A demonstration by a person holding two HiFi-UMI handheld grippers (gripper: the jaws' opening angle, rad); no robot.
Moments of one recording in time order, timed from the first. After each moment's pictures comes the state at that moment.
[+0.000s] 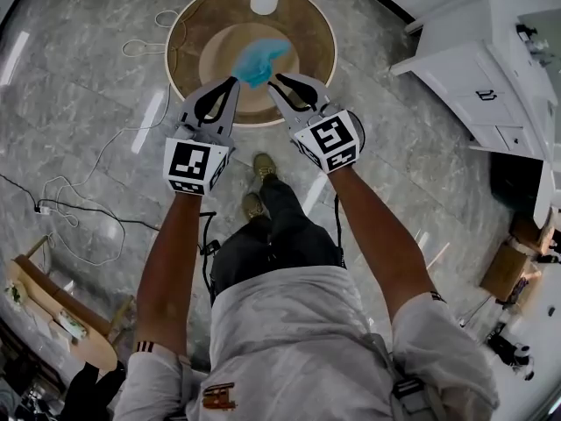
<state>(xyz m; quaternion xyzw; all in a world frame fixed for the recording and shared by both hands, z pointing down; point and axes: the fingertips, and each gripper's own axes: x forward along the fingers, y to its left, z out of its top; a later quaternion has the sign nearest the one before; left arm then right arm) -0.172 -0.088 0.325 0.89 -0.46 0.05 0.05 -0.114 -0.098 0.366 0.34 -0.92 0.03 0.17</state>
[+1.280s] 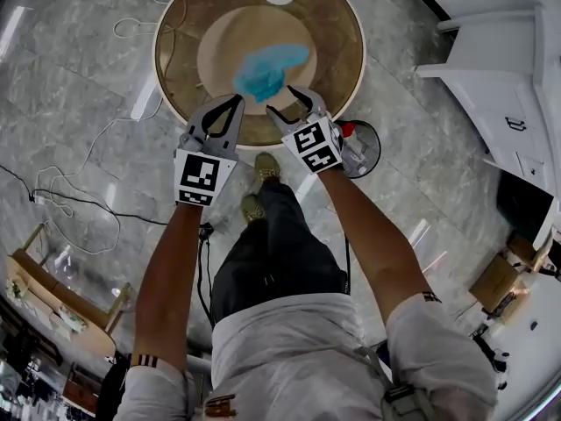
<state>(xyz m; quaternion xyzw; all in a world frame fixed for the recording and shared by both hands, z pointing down) -0.172 -0.184 0.509 0.87 -0.45 0.16 0.12 -0.107 -0.188 0.612 0.30 -0.88 0.12 0.35</state>
